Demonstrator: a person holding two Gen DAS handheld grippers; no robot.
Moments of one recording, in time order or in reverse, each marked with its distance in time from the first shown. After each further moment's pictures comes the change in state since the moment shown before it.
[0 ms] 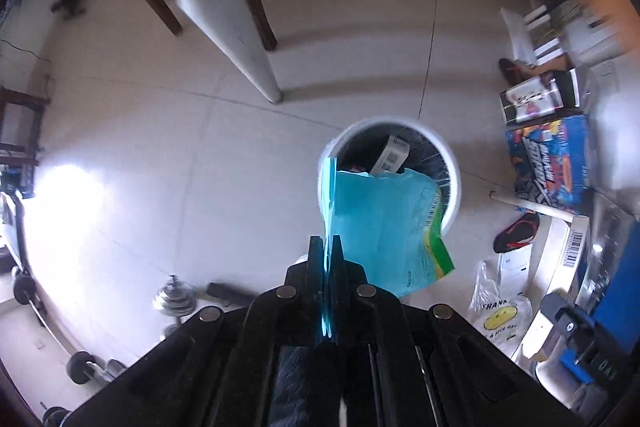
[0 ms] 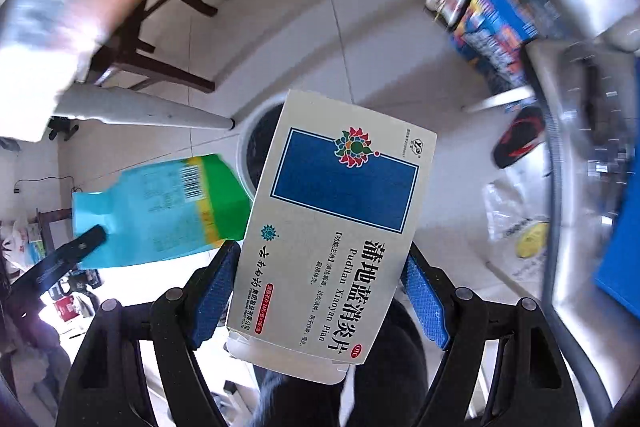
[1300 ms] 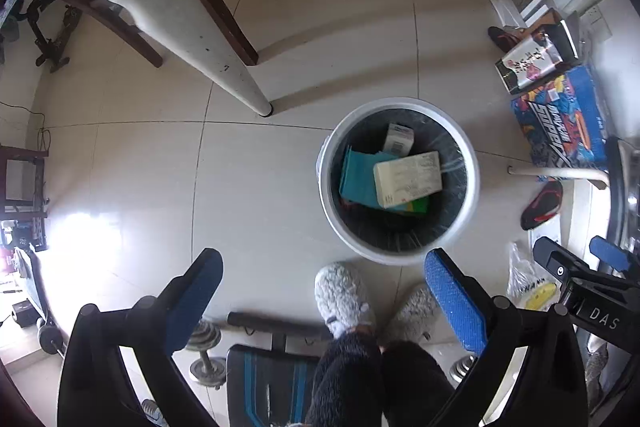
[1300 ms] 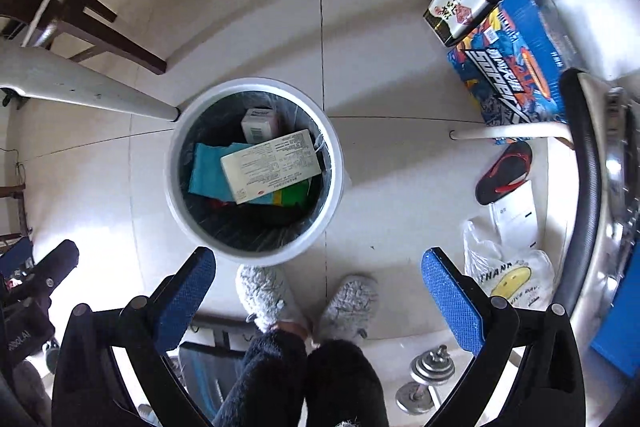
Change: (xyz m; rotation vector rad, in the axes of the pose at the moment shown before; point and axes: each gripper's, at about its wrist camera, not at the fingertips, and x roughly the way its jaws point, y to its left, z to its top) left arm 0.001 -0.013 -0.027 0.171 -0.071 0.065; right arm 0.107 0.012 0.029 -0.119 -0.034 -0.214
